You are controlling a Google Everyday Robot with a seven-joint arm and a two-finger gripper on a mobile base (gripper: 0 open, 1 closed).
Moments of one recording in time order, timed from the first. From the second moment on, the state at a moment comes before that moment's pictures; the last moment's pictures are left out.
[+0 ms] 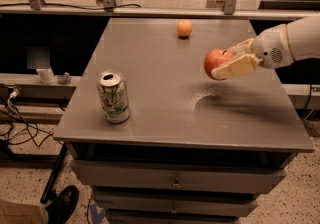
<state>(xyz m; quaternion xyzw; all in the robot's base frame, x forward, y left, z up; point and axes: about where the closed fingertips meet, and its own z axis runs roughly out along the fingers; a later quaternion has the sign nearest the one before) 0.589 -0.175 0.901 -0.45 0.77 0.25 0.39</state>
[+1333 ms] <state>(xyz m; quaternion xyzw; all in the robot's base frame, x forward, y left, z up) 0.576 -0.041 0.900 -0.48 0.71 0.26 0.45</state>
